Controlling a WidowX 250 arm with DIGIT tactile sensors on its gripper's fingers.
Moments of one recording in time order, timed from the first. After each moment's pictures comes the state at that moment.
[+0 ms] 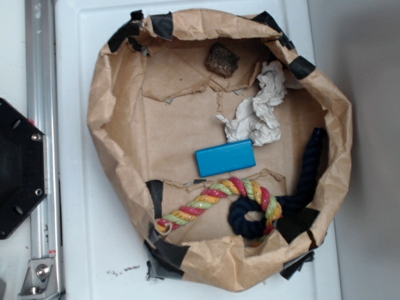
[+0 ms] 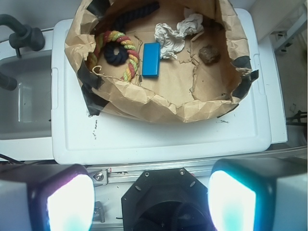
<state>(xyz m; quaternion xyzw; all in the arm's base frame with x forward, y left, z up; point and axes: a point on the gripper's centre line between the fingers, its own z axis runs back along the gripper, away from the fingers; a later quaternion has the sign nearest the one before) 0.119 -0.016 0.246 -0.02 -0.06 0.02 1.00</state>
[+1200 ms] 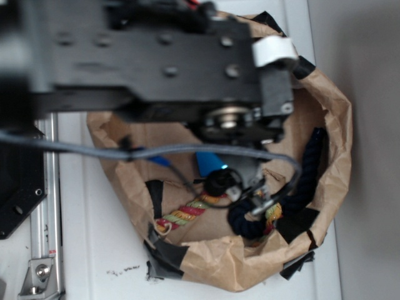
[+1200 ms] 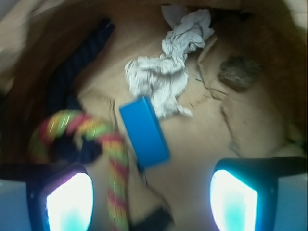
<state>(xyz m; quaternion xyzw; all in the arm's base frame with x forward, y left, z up) 0.272 0.001 0.104 -0.03 -0.02 0.27 0.96</state>
